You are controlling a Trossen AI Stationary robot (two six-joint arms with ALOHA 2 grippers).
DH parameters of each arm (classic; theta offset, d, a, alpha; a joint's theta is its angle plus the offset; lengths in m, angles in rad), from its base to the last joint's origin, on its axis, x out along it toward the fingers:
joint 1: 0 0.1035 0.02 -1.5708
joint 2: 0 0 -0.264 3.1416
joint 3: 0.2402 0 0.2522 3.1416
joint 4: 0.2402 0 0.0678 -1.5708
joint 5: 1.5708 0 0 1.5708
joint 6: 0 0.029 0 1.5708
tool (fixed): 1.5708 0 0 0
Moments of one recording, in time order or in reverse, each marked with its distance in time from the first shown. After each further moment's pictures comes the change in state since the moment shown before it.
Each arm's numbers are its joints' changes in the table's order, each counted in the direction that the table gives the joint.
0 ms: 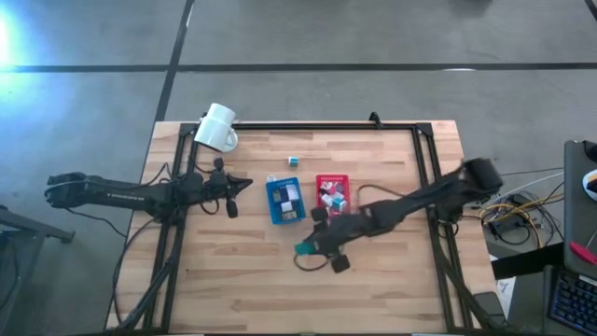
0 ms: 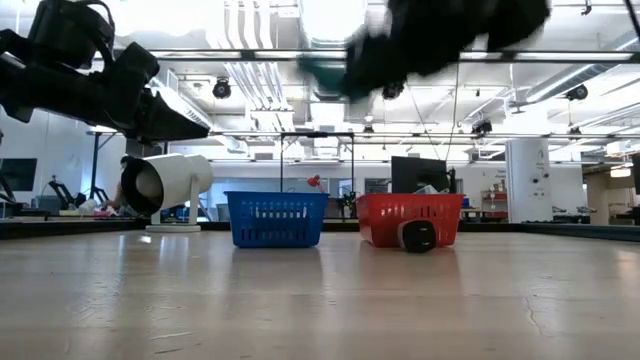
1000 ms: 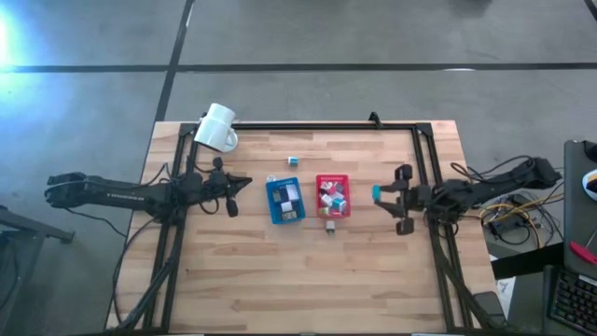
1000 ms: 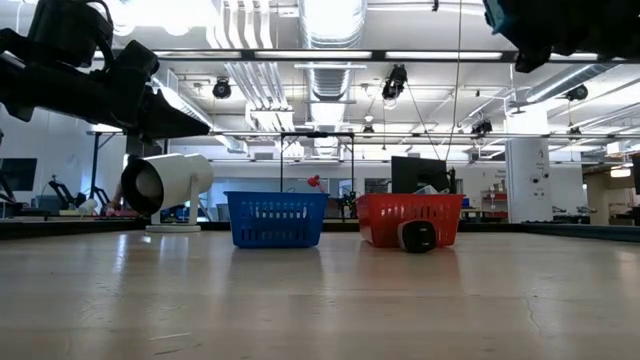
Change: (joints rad) left arm 0.000 0.002 0.001 -0.023 -0.021 0.019; right arm -0.007 -1.156 -0.866 -0.560 0.305 -0.002
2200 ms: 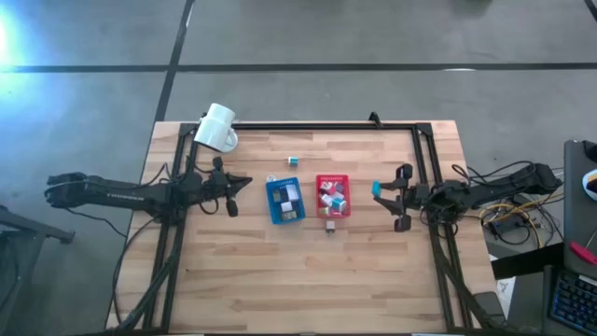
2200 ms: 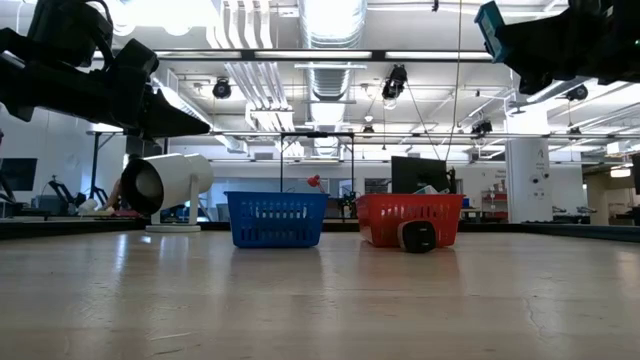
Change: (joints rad) left arm 0.000 0.000 0.000 -0.008 -0.002 0.036; right arm -0.062 -0.072 -0.085 0.014 0.006 0.025
